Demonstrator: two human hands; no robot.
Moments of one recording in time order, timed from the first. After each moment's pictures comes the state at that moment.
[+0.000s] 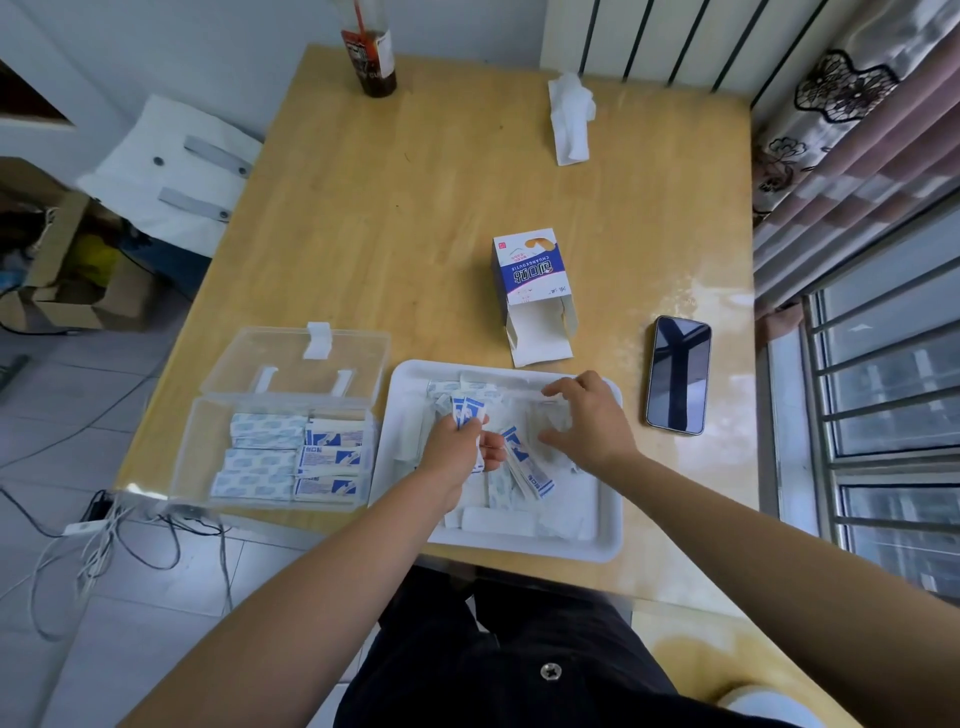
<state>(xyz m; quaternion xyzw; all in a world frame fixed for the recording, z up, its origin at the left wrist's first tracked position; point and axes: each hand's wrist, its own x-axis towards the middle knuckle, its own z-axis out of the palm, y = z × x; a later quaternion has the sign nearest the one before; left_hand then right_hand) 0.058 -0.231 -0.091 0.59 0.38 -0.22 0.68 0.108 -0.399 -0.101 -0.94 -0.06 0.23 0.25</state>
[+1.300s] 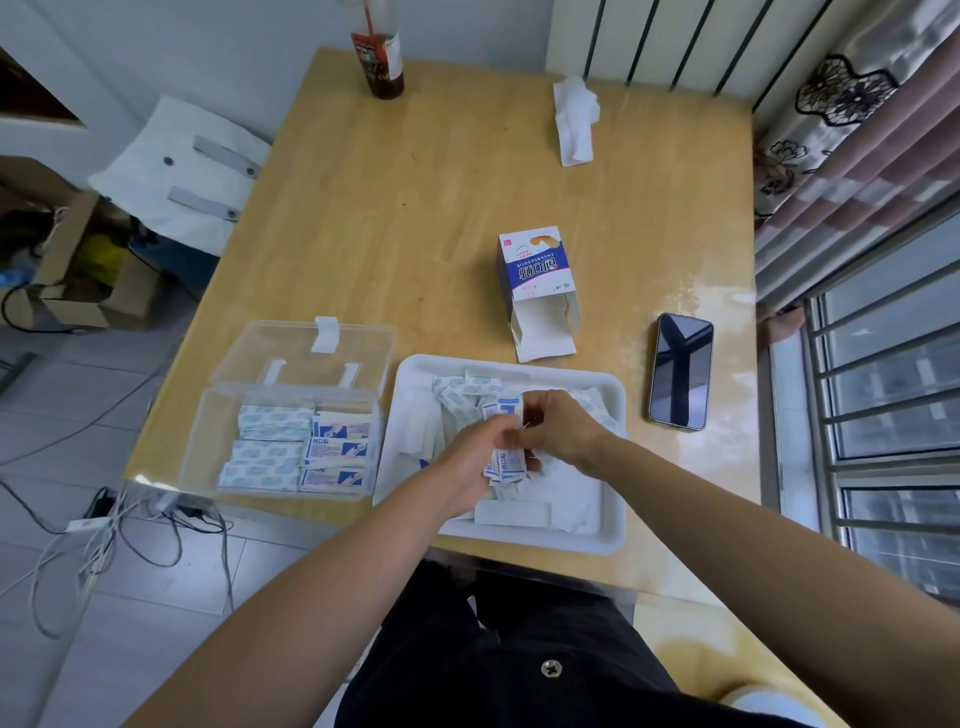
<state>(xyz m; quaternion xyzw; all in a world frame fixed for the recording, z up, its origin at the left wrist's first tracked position) 0.048 -0.239 -0.080 0.50 0.33 -0.32 0.73 0.098 -0.367 -0.078 -0.73 0.01 0.42 0.54</state>
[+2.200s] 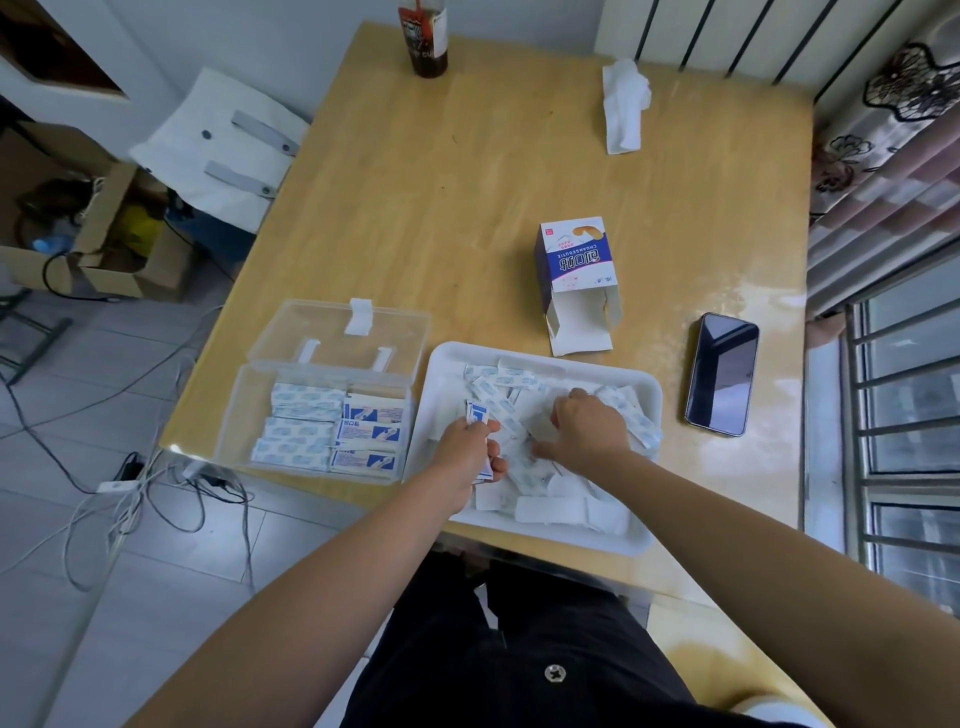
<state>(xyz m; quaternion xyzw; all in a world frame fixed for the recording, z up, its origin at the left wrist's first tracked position) 0.036 -0.204 -0.095 0.54 0.46 -0.25 0.66 0.096 -0.352 -0.118 -0.95 -0.15 0.28 0.05</state>
